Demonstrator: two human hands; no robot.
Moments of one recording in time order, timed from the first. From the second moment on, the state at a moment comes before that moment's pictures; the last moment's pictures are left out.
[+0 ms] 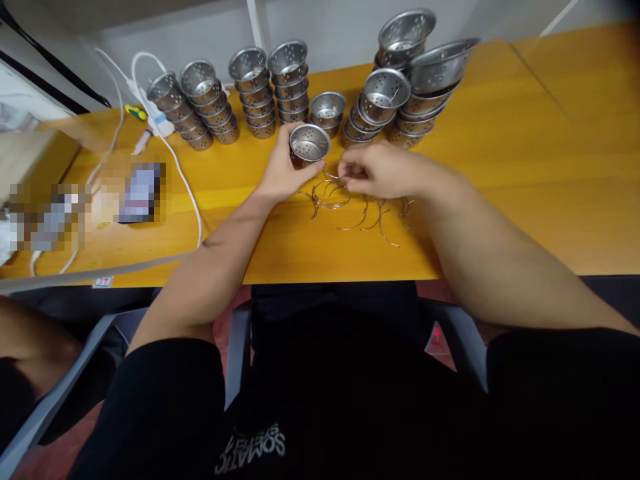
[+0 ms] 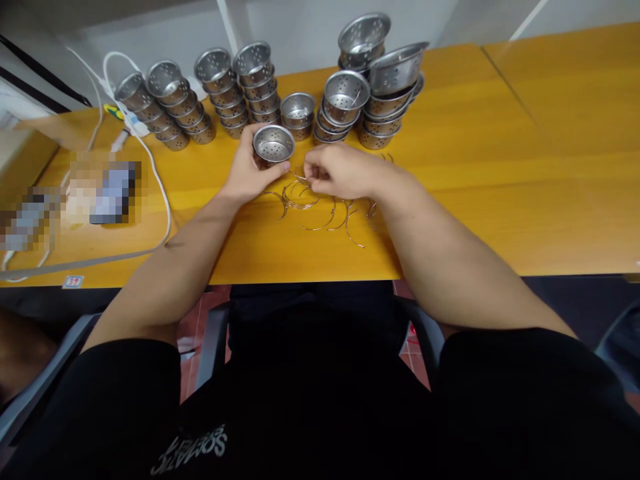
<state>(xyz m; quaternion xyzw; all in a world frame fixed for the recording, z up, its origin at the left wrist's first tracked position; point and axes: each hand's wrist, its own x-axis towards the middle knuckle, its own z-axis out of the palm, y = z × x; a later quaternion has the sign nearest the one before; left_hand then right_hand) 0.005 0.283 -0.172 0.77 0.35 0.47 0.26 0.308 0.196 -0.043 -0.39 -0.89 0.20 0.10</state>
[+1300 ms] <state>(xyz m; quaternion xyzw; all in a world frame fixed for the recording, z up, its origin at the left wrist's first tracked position) 0.002 0.303 -0.187 0.79 0.24 0.51 0.25 0.302 0.217 -0.073 -0.29 -0.76 0.34 0.46</state>
